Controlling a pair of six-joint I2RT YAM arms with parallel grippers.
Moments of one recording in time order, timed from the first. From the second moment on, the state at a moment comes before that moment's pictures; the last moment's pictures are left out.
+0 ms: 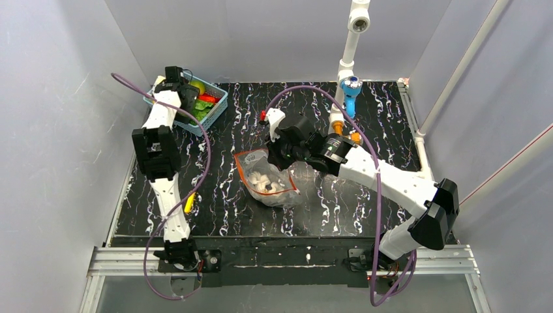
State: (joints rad) left arm 0.10 2.23 1.98 -0.72 -0.16 -1.12; right arm 0.98 1.49 1.42 -0.58 -0.02 0.19
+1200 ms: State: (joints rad) left arm 0.11 1.59 1.78 -0.79 0.14 -0.74; right arm 0.96 1.58 1.48 -0.59 0.00 0.23
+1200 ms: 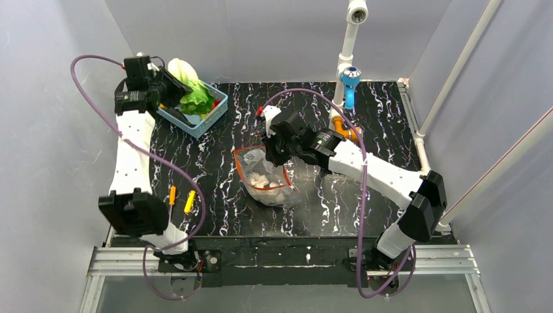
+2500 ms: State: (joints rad) left arm 0.04 0.54 0.84 -0.76 1.06 -1.57; right arm 1.12 1.52 1.29 -0.21 0.22 0.11
